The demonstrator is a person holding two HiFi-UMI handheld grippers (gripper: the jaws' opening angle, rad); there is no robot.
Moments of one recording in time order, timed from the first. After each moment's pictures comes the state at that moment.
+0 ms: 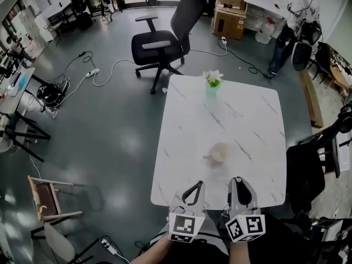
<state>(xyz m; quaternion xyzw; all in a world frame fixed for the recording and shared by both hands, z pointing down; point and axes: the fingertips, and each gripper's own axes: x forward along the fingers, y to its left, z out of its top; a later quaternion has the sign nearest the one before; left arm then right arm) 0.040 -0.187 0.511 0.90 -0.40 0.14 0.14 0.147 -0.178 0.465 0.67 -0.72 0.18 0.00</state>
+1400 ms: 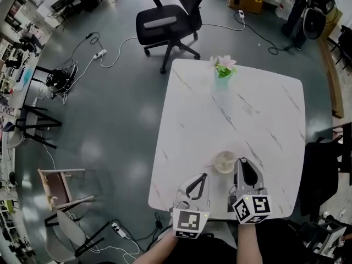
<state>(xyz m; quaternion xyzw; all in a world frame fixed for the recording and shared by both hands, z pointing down) 0.082 -0.266 0.570 0.86 -0.43 0.20 0.18 0.201 -0.301 0.559 0.62 -0.74 0.25 0.03</state>
